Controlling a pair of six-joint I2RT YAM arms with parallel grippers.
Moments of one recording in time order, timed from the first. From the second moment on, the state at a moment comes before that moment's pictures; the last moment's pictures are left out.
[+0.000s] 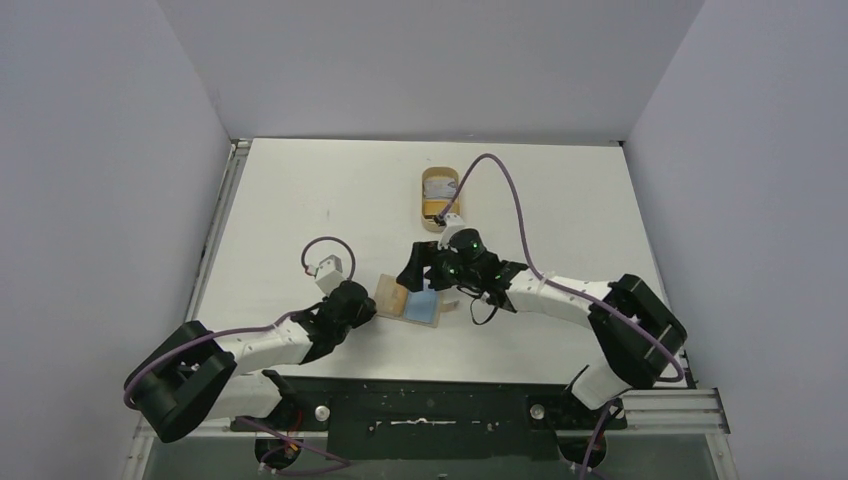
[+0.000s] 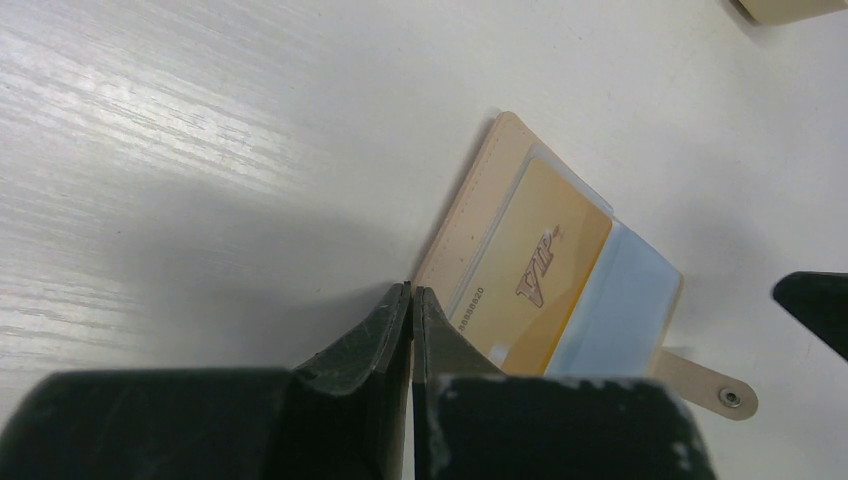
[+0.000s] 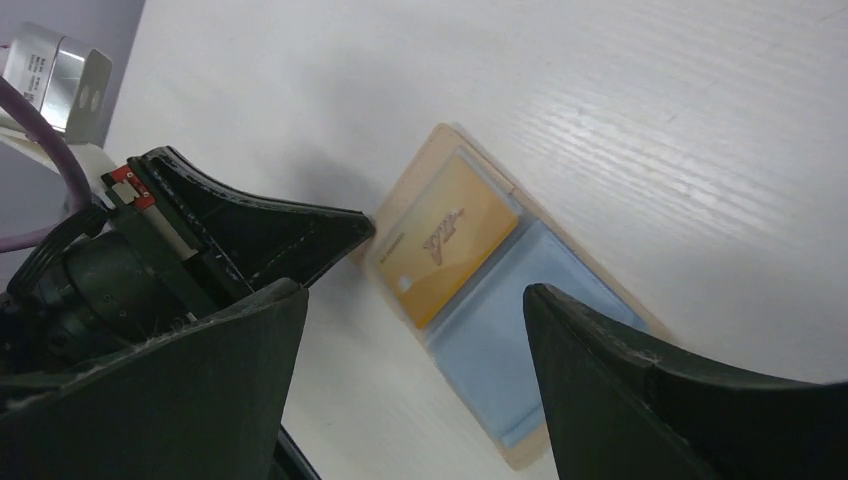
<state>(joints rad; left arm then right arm) -0.77 1.25 0.31 0.20 -0.44 -1.10 0.77 1.52 0.82 0.13 -0.15 0.56</state>
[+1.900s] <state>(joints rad) -0.76 1.23 0.26 0.23 -0.47 -1.11 0.83 1.93 0.75 0.77 -0.24 1.14</state>
